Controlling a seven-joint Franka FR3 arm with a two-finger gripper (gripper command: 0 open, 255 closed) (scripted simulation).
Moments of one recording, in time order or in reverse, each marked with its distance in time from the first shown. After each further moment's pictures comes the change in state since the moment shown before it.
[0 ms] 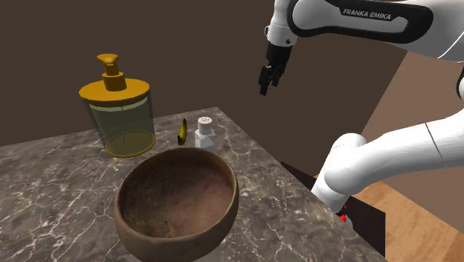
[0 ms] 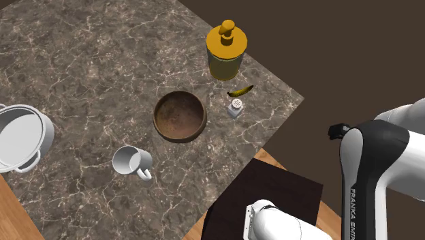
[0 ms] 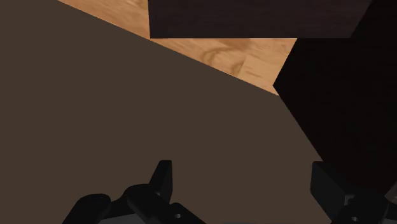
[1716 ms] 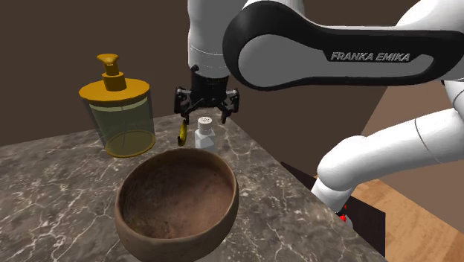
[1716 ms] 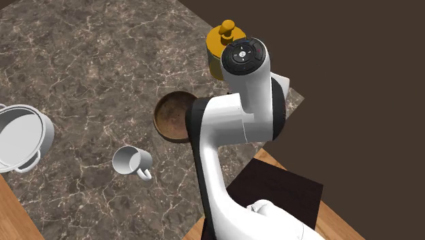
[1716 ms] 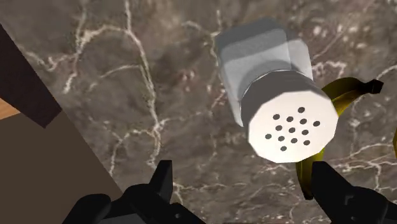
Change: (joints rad) arm -0.231 0.140 0.799 0.207 0.281 0.143 1.189
